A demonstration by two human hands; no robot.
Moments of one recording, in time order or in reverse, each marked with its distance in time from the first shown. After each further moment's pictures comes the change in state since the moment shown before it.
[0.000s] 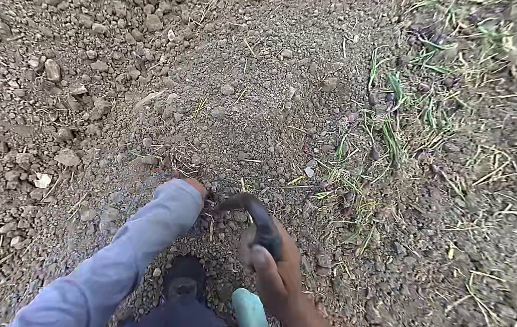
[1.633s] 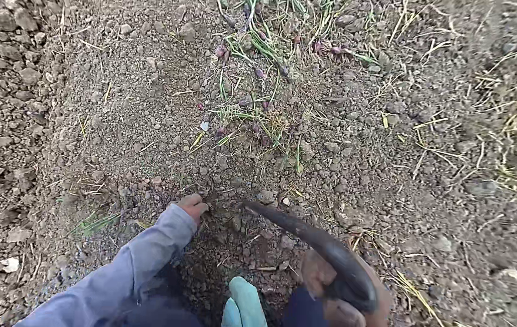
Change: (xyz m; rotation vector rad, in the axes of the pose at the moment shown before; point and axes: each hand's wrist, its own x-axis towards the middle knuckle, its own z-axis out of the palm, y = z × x) left_hand 0.001 0.151 0.097 0.174 0.177 0.332; right_hand -0.194 0.023 -0.172 -0.049 0.397 -0.104
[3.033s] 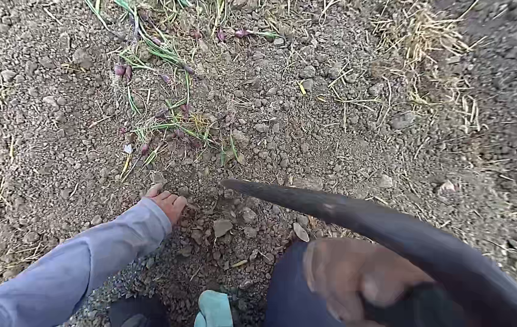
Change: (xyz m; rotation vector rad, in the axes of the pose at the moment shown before) left_hand 0.069 0.011 0.010 0.588 0.521 0.785; right_hand -0.011 -0.046 -0.067 0.151 0.267 -0.085
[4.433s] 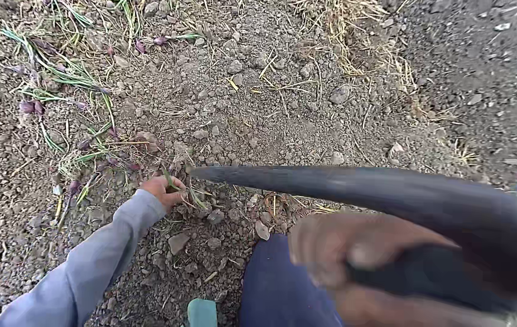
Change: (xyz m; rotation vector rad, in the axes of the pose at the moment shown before) left_hand 0.150 0.046 -0.020 -0.747 -0.389 -0.511; right_hand 0.001 -0.003 -0.065 0.022 0.233 -0.031
